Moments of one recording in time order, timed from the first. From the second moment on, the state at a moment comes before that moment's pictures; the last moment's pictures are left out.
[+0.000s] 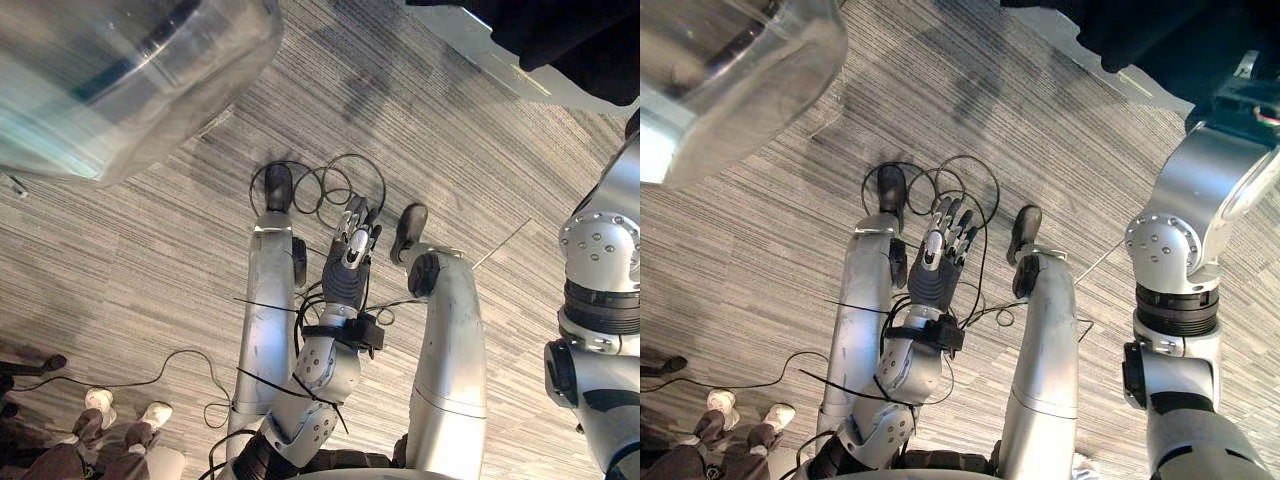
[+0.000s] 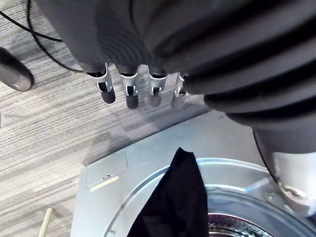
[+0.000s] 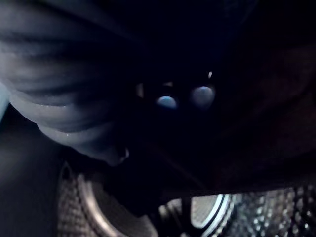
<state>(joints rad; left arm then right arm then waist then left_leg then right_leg) -0.08 -0.02 -0.66 -0.25 -0.53 -0.22 0.38 -0.83 -0.59 -0.11 -0.27 0.90 -0.48 -0.73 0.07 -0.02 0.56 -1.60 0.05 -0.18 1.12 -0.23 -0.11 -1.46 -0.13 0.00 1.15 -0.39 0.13</state>
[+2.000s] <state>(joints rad) -0.03 -0.01 -0.61 -0.22 -0.54 -0.33 0.33 -1.50 -0.75 0.43 0.76 0.33 -0.15 -0.47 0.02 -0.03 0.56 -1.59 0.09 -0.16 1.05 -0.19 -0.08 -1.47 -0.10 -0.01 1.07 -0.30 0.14</state>
